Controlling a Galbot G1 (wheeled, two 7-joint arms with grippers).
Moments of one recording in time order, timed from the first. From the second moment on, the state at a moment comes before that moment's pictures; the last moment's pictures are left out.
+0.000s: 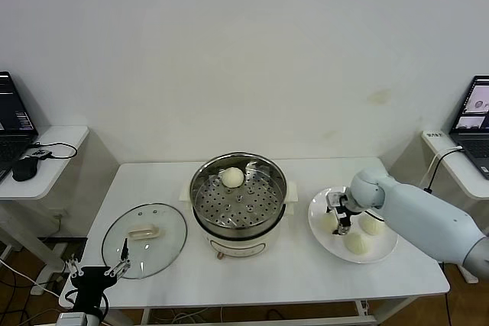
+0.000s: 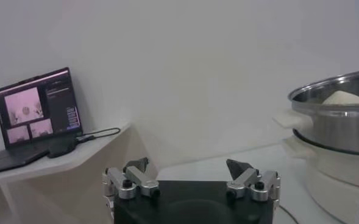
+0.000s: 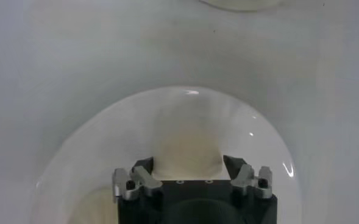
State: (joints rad) left arm 1.76 -1.28 -0.73 -2.10 -0.11 0.00 -0.15; right arm -0.08 0.79 -0.80 1.21 -0.19 -0.27 -0.98
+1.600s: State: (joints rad) left arm 1.73 -1.28 -0.73 -2.11 -0.11 -0.01 -0.15; right arm 0.49 1.26 -1.19 1.27 0.47 -0.59 -0.82
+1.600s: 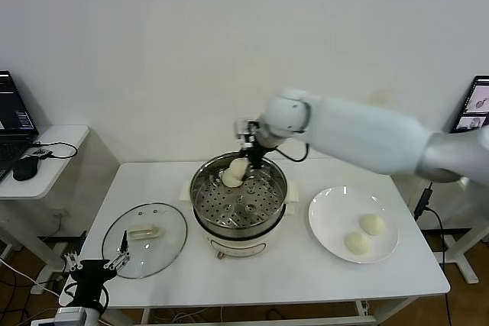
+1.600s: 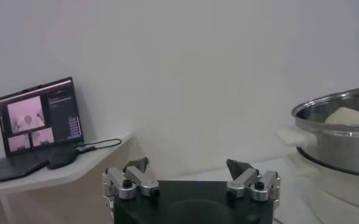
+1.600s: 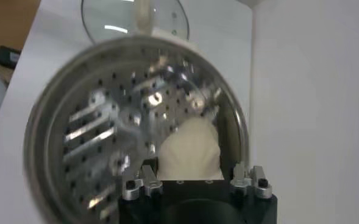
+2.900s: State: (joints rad) left arm 1.71 -1.27 -0.73 -2.09 -0.12 -0.01 -0.15; right arm 0.61 1.09 -1.23 1.36 0.35 -0.49 -1.04
